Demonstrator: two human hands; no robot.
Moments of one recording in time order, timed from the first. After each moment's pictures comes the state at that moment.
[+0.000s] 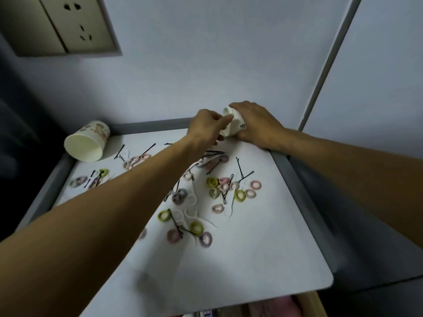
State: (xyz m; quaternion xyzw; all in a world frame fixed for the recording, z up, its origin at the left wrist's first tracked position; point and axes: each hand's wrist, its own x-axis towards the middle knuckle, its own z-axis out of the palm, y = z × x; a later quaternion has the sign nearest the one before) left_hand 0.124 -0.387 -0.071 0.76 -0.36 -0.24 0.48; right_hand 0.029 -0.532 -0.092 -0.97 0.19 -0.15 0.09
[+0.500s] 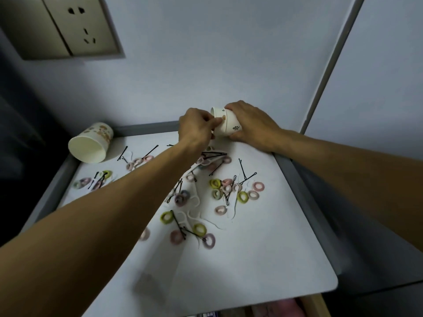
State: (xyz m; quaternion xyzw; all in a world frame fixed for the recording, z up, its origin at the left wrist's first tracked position) left_hand 0.135 -0.381 -0.070 0.79 -0.30 -0.15 0.51; right_hand 0.036 -0.522 -0.091 -0.97 0.16 -0.17 0.08
